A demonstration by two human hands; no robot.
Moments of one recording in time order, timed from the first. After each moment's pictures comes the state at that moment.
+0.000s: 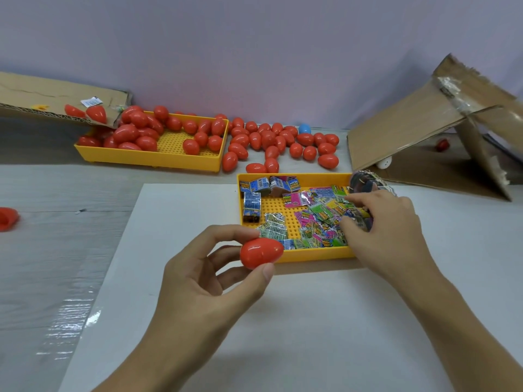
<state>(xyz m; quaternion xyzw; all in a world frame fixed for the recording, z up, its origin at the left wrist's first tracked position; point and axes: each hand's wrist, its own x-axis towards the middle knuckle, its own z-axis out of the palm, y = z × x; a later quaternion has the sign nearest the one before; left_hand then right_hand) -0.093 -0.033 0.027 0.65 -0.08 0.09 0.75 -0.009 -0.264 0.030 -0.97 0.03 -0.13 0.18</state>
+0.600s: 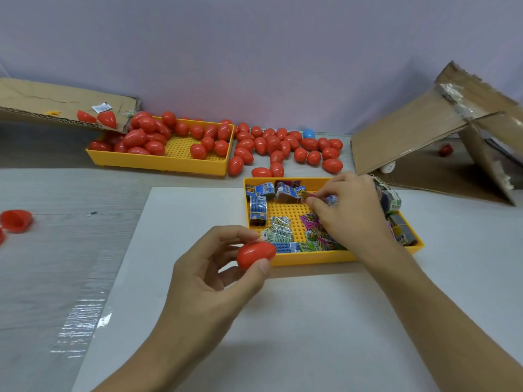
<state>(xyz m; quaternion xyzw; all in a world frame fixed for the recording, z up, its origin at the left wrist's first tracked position) -0.088 -0.027 0.018 0.67 -0.07 0.10 0.73 0.030 -0.226 0.033 -0.97 -0.04 -0.15 0.21</state>
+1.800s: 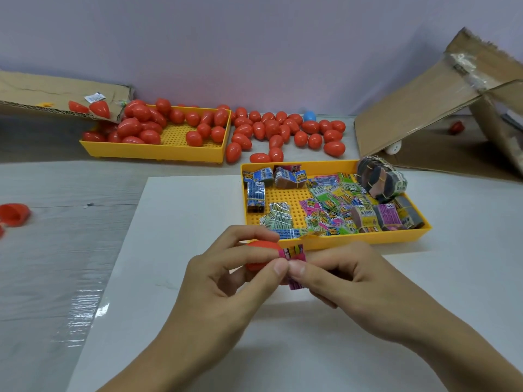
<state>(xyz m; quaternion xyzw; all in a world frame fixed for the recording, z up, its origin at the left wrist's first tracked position) -0.096 -0.039 0.021 0.70 -0.11 0.04 0.70 -0.071 -0.226 0.042 -0.79 -0.22 0.17 0.54</state>
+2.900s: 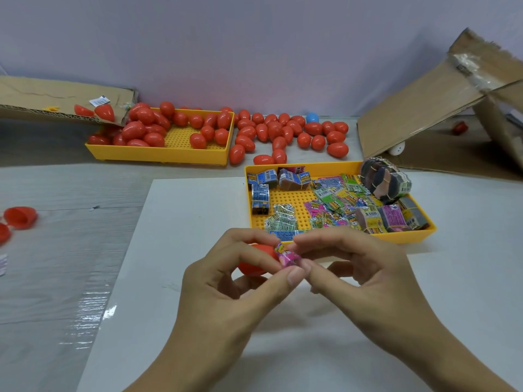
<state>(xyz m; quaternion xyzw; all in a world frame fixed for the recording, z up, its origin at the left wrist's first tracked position) -0.102 -0.043 0.026 0.69 -0.09 0.11 0.71 -0.082 -0.214 0.035 -0.77 -0.17 -0.04 0.61</state>
